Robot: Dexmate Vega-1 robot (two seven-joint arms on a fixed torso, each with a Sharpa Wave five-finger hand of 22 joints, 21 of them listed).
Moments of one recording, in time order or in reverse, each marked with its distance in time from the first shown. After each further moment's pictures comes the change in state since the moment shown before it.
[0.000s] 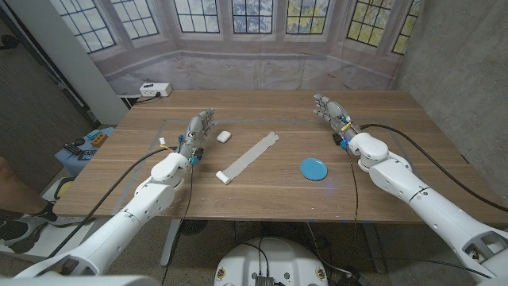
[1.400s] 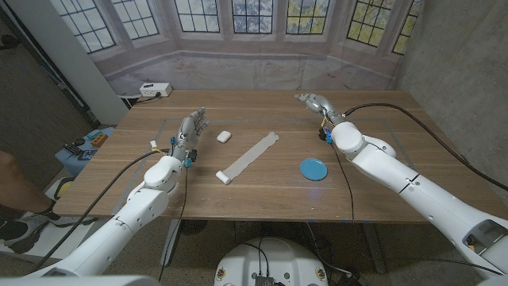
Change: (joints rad) left arm 0.078 0.025 -0.047 -0.072 0.017 -0.037 0.072; left_hand 0.008 0.000 -0.013 -0.013 0.000 -0.004 -0.004 -0.008 0.000 0.006 -0.006 -0.004 0.000 0.000 0.000 0.000 0.000 0.000 0.000 -0.005 0.000; right arm 0.079 -0.038 -0.161 -0.296 -0.379 -0.479 -0.193; right_hand 0.110 -0.042 0.005 -0.081 0.000 0.143 0.075 0.018 0.000 0.185 0.052 0.027 0.000 0.132 0.043 0.008 0.000 0.068 0.050 0.008 0.000
